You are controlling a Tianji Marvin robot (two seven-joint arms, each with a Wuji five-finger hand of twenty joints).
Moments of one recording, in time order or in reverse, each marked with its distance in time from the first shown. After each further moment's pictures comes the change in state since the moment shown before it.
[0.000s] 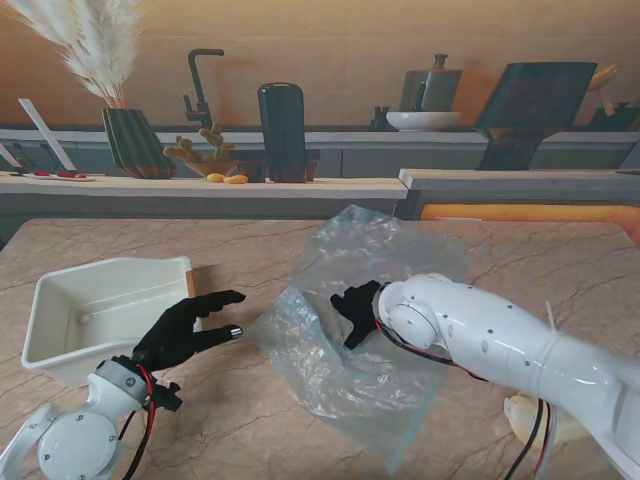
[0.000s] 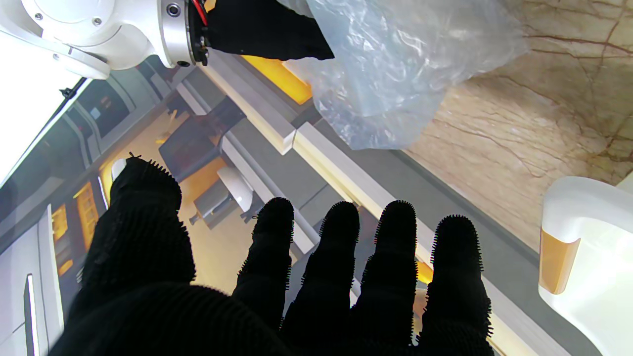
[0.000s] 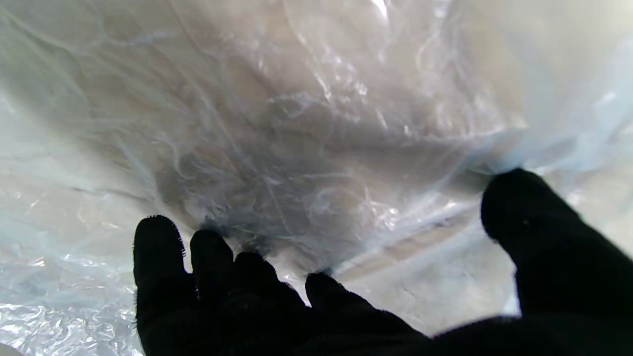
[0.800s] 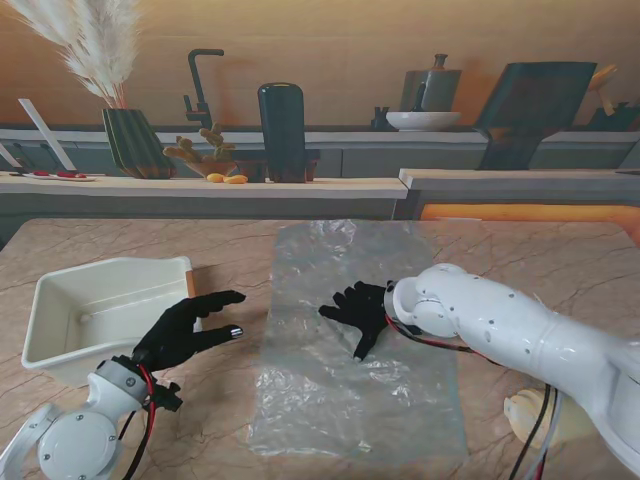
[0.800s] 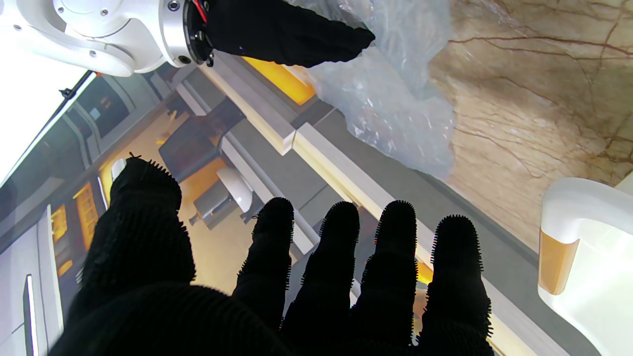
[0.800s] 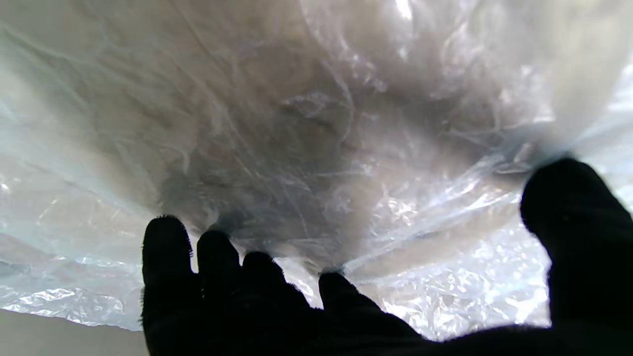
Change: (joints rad) left arm -0.001 0.000 0.000 0.001 0.000 0.001 -0.001; right arm 0.084 -0.033 -0.118 0.199 -0.089 -0.355 -0.276; left_hand 0.000 0.000 0.000 0.000 0.000 -0.001 0.000 0.000 0.000 0.000 0.000 0.000 0.000 0.000 0.000 0.000 0.000 0.000 0.000 0.000; right_hand -0.061 -0.083 -0.059 -0.023 -0.041 -0.100 0.053 0.055 -0.023 -0.058 0.028 0.014 -0.011 -0.040 -0.017 0.010 -0.002 -0.055 -0.009 0.009
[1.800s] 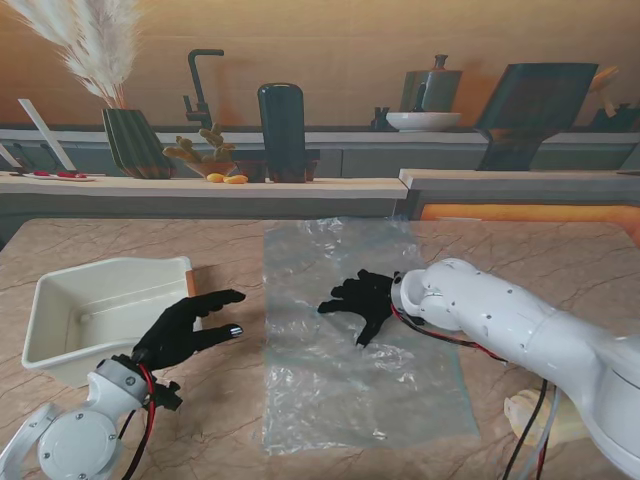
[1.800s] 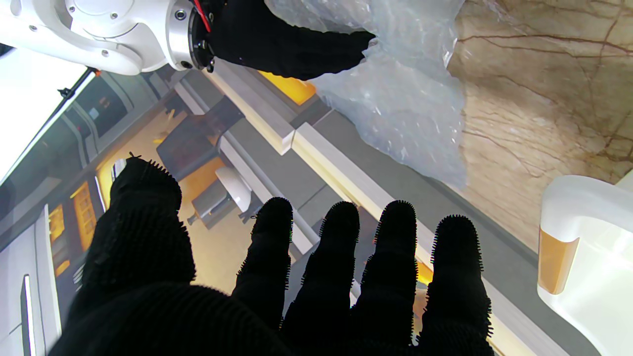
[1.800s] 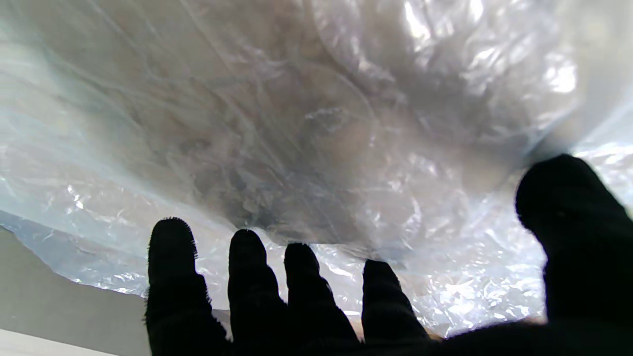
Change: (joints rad) left arm -0.004 0.000 -0.001 0.001 -0.001 0.002 -0.004; right arm -0.005 -0.030 0.037 0.106 -0.054 -0.023 -0.120; left_hand 0.000 0.000 0.000 0.000 0.000 -0.008 0.000 0.000 0.000 0.000 0.000 0.000 0.000 0.000 0.000 0.000 0.000 0.000 0.000 0.000; right_hand 0.021 -0.012 0.003 0.001 0.019 -0.381 0.069 0.003 0.023 -0.338 0.000 0.000 -0.002 -0.231 -0.021 -0.011 -0.016 -0.039 -0.010 0.036
